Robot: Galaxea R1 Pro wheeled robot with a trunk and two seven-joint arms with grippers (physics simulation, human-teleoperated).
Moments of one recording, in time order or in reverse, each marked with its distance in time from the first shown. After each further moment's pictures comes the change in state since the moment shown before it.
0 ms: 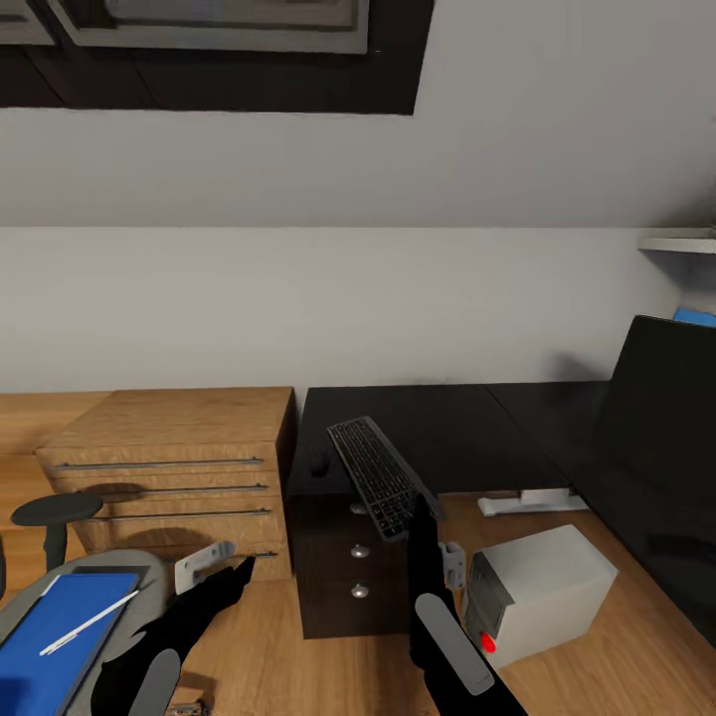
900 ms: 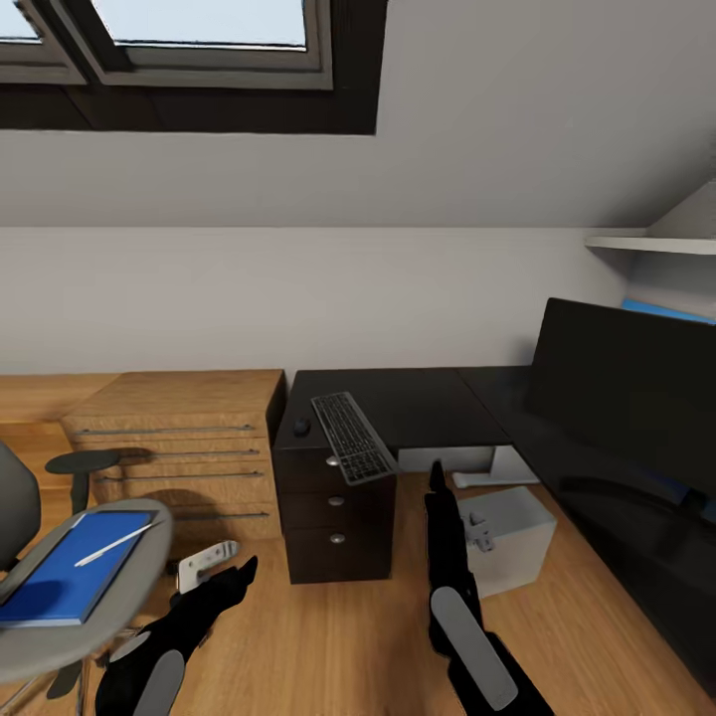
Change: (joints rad) left arm 0.000 -0.001 -0.018 -0.003 -0.014 -0.005 0.002; right arm 0.038 -0.070 0.004 -0.205 0.281 -0.044 -0.004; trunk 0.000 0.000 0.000
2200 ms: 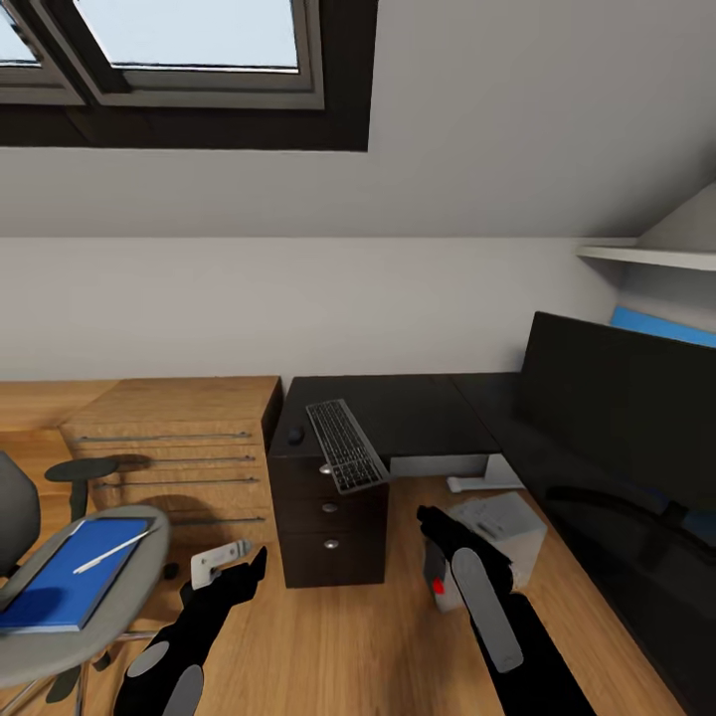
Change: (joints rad) left arm 0.018 -0.004 -0.088 -0.004 -0.126 -0.149 0.001; right arm -0.051 0.027 -0.211 -0.129 0.540 1.006 -0.639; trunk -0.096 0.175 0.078
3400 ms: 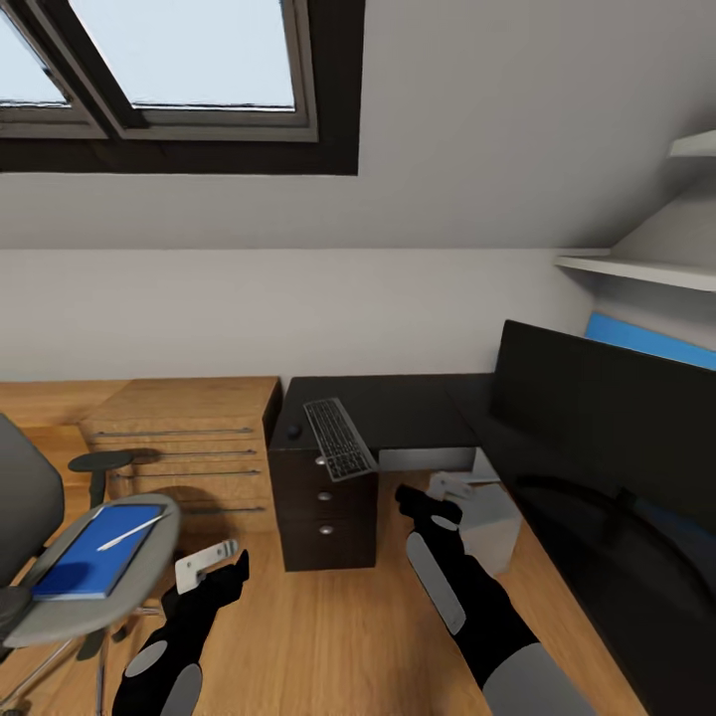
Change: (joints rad) left arm 0.000 0.000 0.005 -0.006 0.008 -0.001 0.155; right arm -0.176 0.016 0.187 0.276 0.243 -0.148 -0.008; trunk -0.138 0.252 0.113
